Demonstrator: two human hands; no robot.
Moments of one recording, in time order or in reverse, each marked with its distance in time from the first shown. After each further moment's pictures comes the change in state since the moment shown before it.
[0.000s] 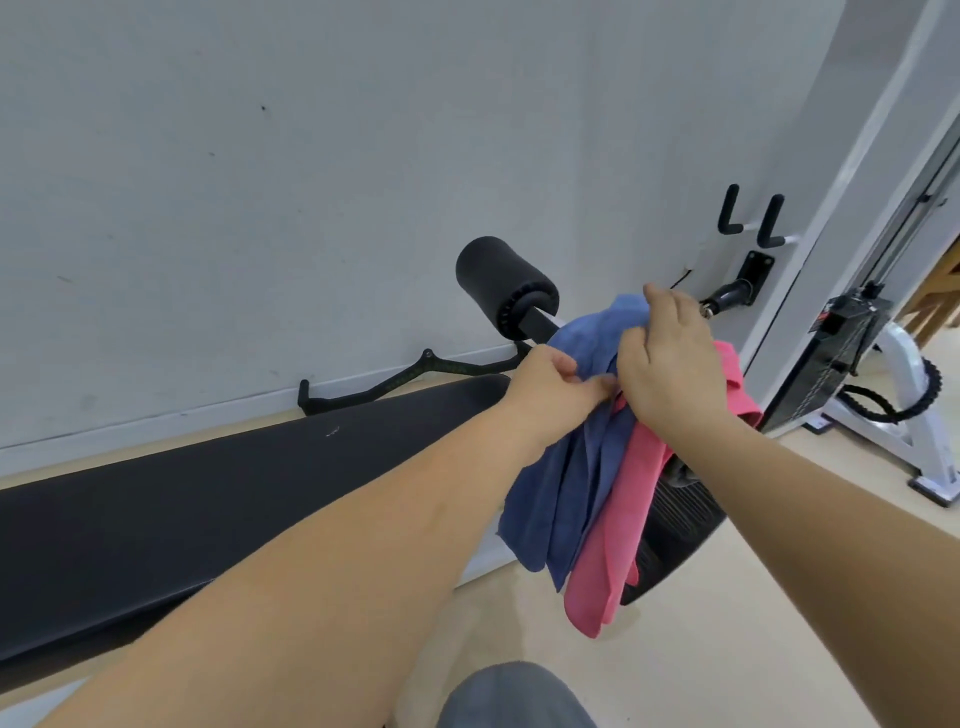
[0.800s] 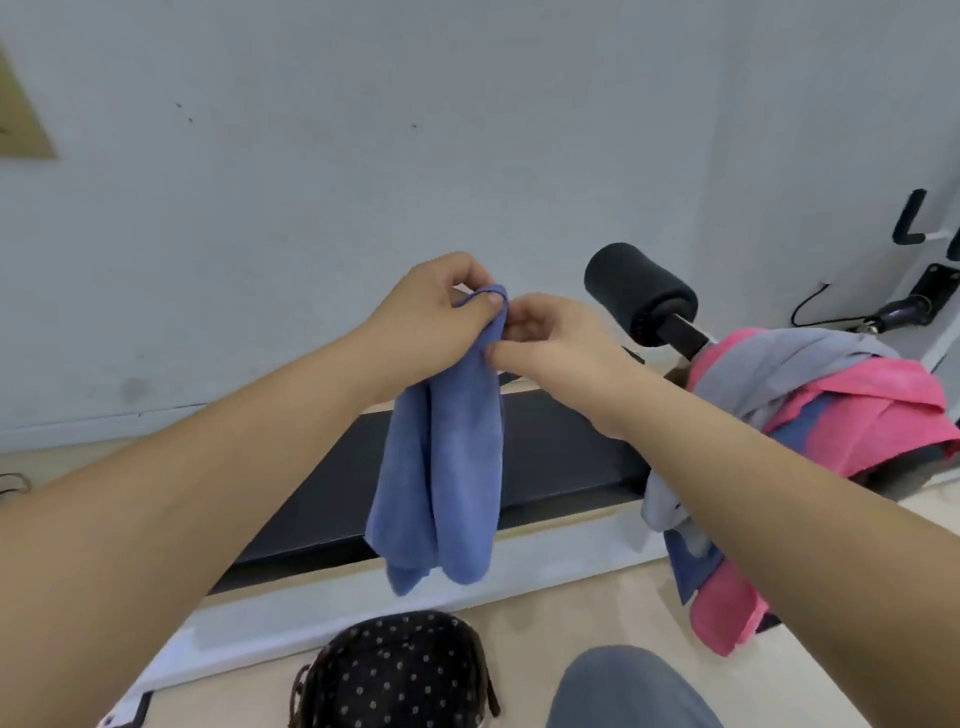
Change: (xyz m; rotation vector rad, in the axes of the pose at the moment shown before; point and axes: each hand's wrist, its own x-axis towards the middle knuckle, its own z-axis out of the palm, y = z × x) left_hand -0.117 0.037 -0.238 0.359 0.296 0.192; right_hand -0.059 -0.223 0.023 0.806 -0.729 -0.071
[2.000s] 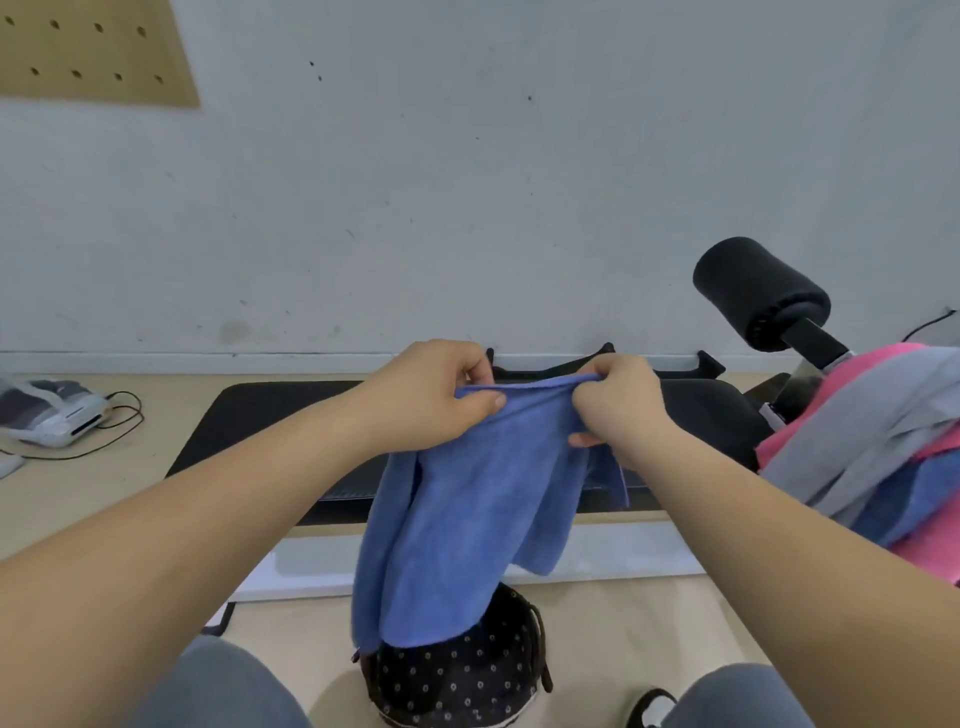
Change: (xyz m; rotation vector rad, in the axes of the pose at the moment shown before) left_hand -0.073 -0.117 -0.073 0.393 -0.092 -0.007; right_hand 0.028 0.056 0.097 -0.215 0.207 0.287
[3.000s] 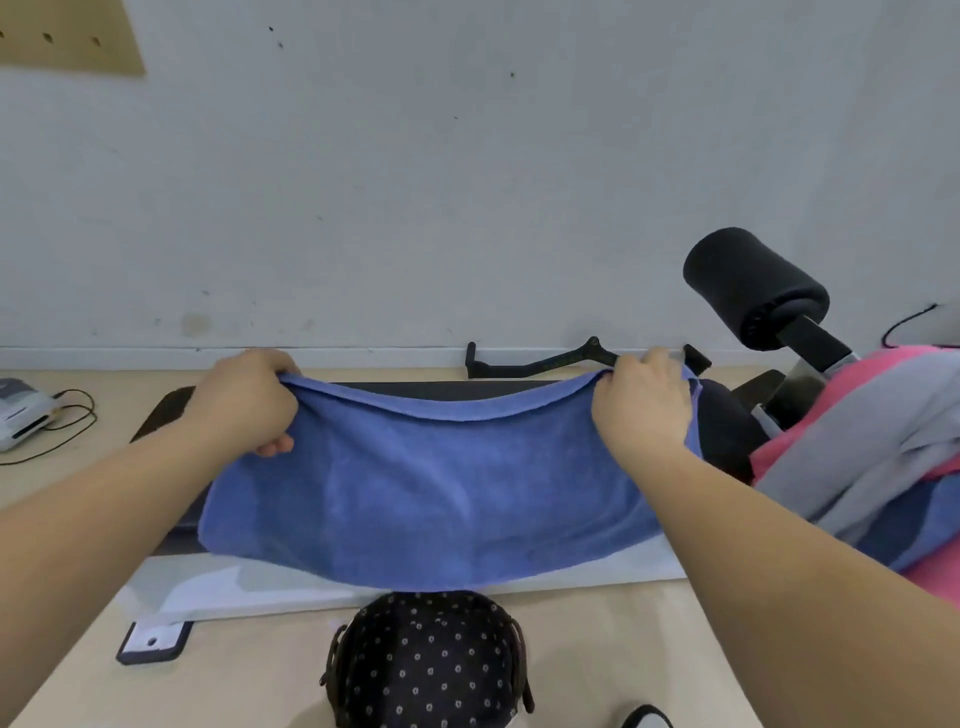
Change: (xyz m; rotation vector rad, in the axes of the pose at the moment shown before) left_hand 0.014 -0.131 -0.018 0.096 0.190 -0.698; right_hand 0.077 0.065 0.004 -0.880 0.361 -0.157
